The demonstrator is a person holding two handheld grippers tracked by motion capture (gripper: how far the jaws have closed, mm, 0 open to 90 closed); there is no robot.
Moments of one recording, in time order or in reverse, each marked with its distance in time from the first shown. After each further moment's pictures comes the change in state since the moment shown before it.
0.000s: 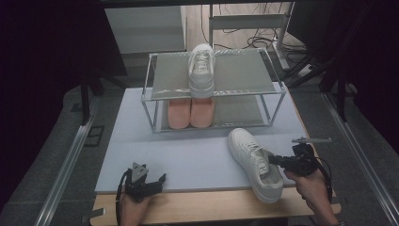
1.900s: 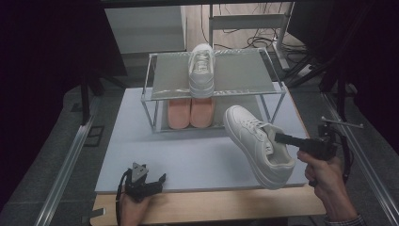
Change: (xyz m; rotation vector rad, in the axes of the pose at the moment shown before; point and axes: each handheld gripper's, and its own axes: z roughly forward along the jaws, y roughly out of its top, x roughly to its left) left arm 0.000 0.000 0.000 -0.002 0.000 0.000; right arm 0.019 0.050 -0.061 -0.210 0.332 0.196
